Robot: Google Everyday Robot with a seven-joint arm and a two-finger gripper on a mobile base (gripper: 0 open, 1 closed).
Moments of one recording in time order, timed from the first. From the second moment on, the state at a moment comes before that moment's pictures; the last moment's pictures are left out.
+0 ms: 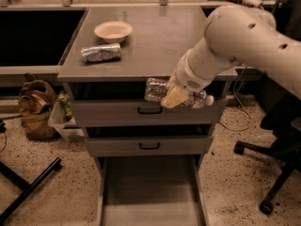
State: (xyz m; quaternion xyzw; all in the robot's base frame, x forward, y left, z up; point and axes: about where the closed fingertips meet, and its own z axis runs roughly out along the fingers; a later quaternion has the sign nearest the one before) arm 0.582 -0.070 0.839 -0.62 0.73 0.03 0.28
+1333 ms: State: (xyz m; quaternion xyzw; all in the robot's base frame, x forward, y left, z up) arm 0.534 -0.046 0.715 -0.59 0.76 0.09 0.26
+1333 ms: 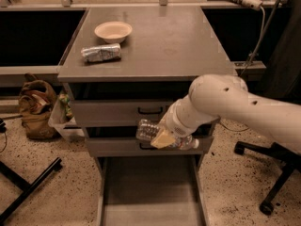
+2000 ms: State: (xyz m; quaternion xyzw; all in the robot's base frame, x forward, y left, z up) arm 0.506 0.000 0.638 -0.58 0.74 0.16 0.29
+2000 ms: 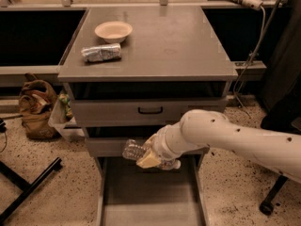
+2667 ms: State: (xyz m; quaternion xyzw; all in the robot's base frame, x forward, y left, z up) arm 0.504 0.021 0.621 -0.60 0.73 0.15 0.31
